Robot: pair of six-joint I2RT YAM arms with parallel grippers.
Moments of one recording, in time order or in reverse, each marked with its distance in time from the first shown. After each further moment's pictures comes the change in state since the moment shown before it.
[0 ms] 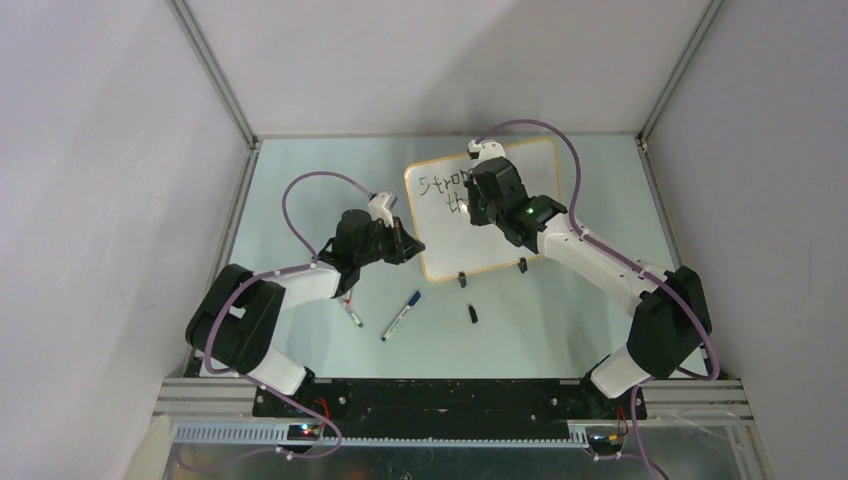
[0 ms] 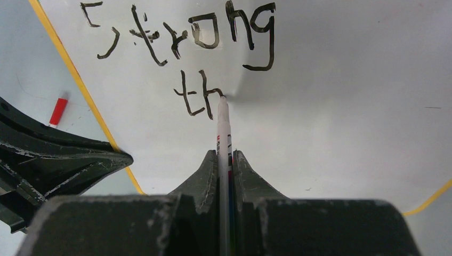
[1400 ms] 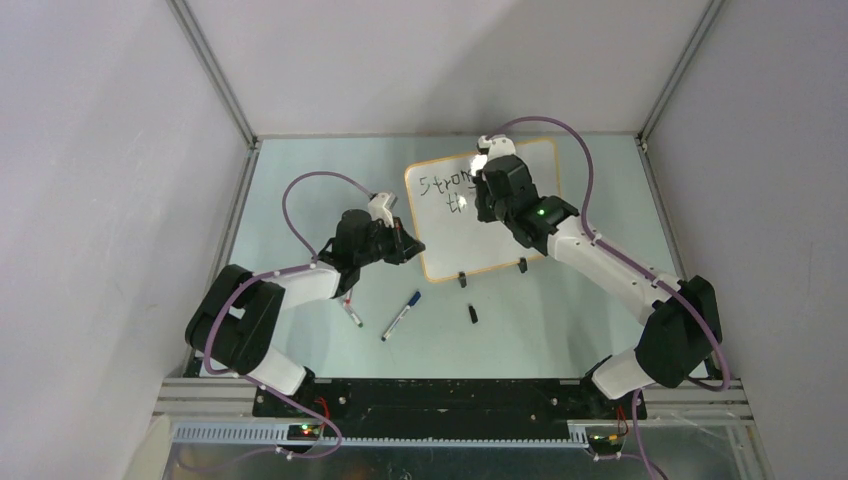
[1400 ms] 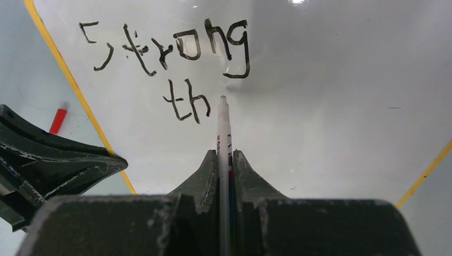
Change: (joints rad) left arm -0.001 -0.003 0.000 -0.003 0.000 0.001; right arm -0.011 -0.058 -0.018 0.002 0.017 -0.016
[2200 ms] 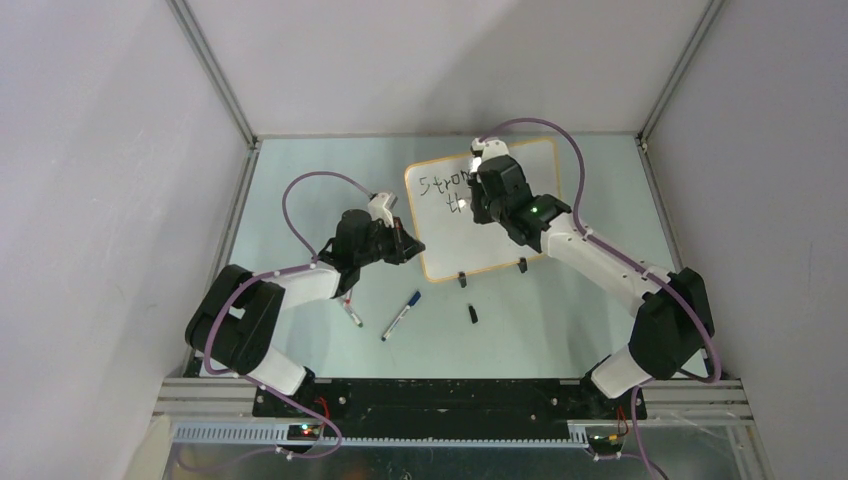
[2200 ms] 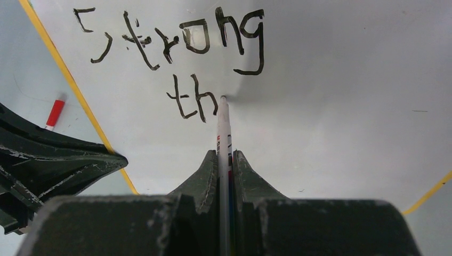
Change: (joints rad) left arm 0.000 0.000 0.000 0.000 0.000 0.000; right arm -0.007 0.043 0.008 0.004 -0.030 -0.002
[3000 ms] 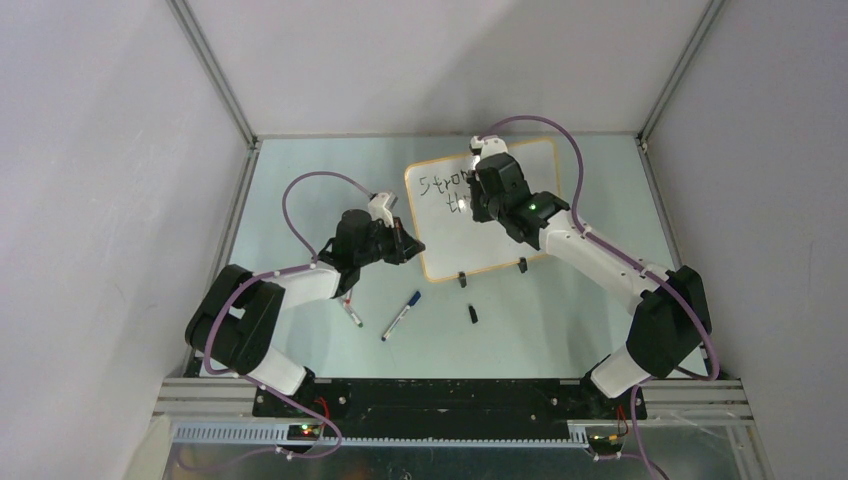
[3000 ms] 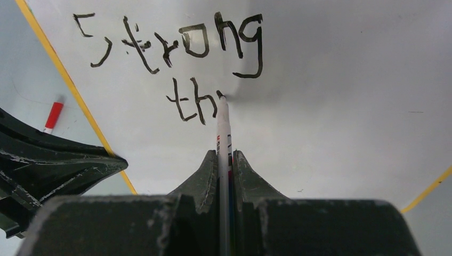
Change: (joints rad) left arm 0.000 0.000 0.000 0.000 -0.001 0.000; right arm 0.000 0.019 0.032 -0.021 0.009 0.003
